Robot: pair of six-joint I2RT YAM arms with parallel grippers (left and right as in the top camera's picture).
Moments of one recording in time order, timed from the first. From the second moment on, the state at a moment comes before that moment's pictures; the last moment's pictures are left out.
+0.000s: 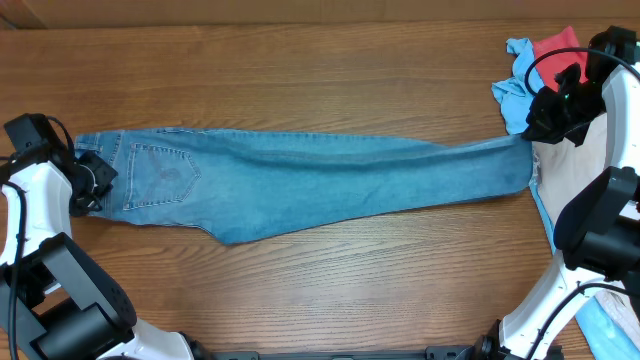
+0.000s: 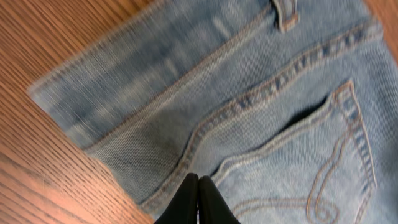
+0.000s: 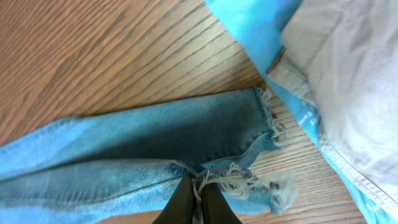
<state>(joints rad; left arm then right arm) 0.55 1.77 1.26 -0.74 0.04 -0.35 -0.35 2.13 1.99 -1.43 -0.24 0.18</state>
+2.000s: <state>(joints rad) 0.47 1.77 1.26 -0.78 0.09 -0.34 0.07 2.13 1.54 -1.04 -0.17 0.13</state>
